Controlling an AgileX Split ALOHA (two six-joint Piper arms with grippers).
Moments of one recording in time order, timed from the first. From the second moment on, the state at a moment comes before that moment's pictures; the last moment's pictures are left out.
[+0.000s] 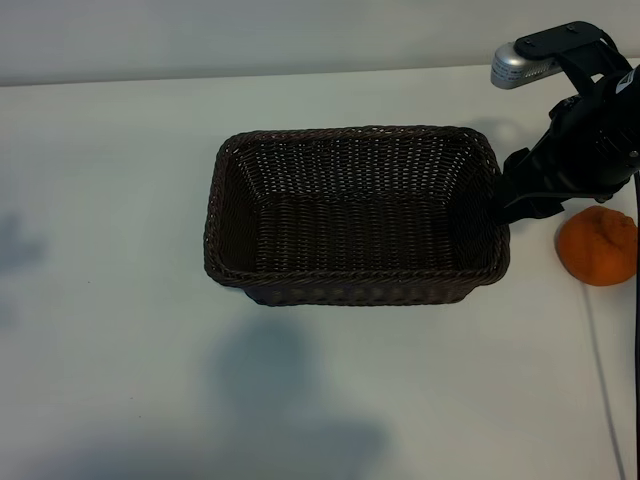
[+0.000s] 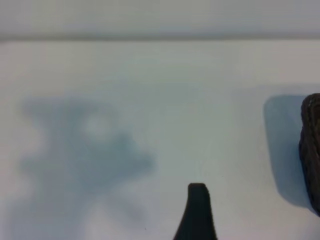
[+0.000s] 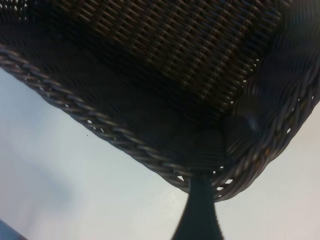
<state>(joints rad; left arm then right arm) 0.18 0.71 -1.10 -0.15 1.01 0.15 0.14 1.53 -1.13 0.36 0.95 -0.35</state>
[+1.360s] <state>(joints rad) 0.05 -0.01 -0.50 -0.07 1.10 0.07 0.13 1.53 -1.13 -0.01 0.78 0.00</state>
